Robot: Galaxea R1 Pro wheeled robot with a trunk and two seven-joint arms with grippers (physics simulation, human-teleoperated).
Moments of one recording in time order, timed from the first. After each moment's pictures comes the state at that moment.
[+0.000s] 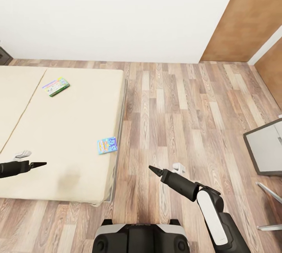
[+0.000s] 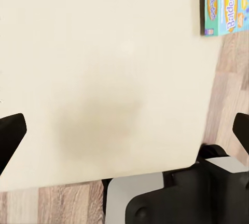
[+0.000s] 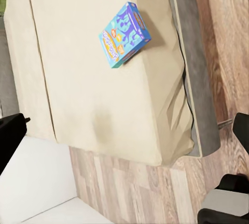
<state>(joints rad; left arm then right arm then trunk) -1.13 0.70 0.20 0.00 -0.20 0.27 -1.06 -0.30 0.06 0.03 -1.48 -0.69 0.77 0.27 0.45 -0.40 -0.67</state>
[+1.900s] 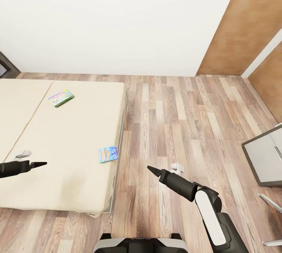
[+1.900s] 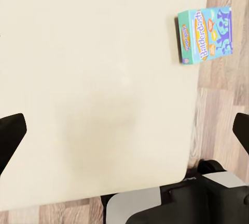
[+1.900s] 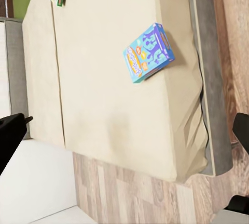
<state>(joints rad) -1.13 0.70 0.20 -0.01 -0.20 0.27 -1.06 -0.30 0.07 0.04 -1.48 -0.69 0.76 0.27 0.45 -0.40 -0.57</state>
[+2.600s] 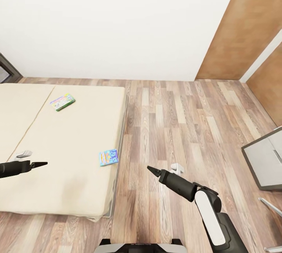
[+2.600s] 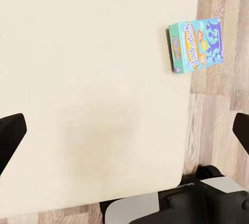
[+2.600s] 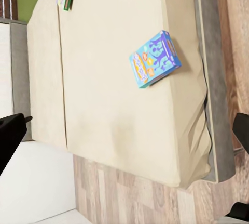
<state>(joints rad) -1.13 0.70 0.20 -0.01 -0.20 0.27 -1.06 -0.30 0.07 0.04 -1.48 -0.68 0.76 0.27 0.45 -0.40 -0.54</state>
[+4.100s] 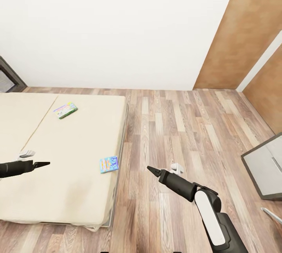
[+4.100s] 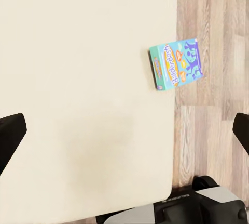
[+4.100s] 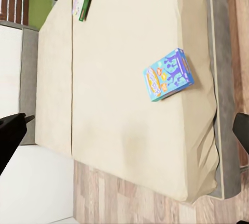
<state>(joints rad) -1.13 0.68 0.20 -0.01 -0.21 0.27 -1.06 -0.30 0.07 0.04 -1.47 -0.68 0.76 0.27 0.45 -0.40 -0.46</state>
